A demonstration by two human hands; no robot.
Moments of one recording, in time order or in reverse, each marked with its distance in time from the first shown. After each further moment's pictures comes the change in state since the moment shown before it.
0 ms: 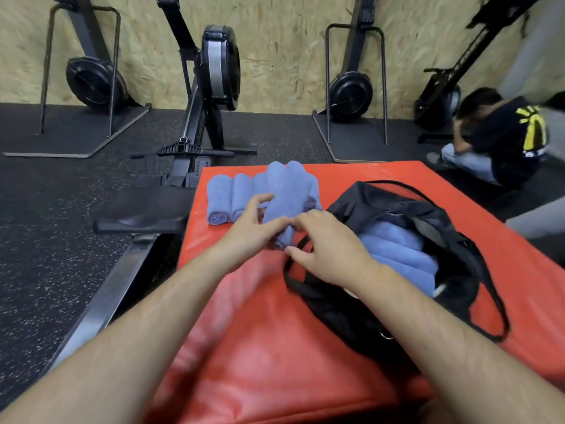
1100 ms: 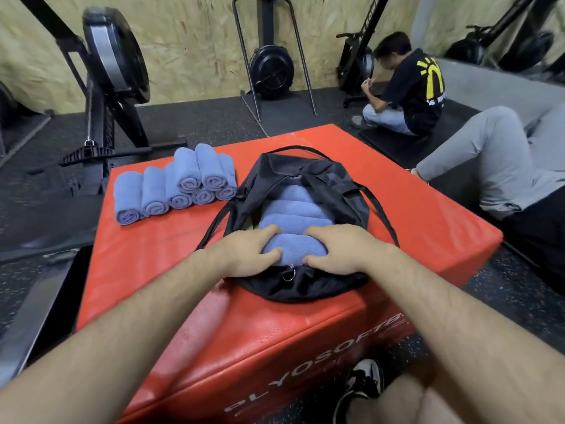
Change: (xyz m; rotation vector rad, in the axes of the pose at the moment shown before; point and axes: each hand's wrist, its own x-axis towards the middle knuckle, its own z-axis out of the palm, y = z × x) left_hand -0.024 -0.007 0.142 1.092 -0.584 0.366; right_hand -0.144 0.143 -0.036 -0.178 -0.376 0.251
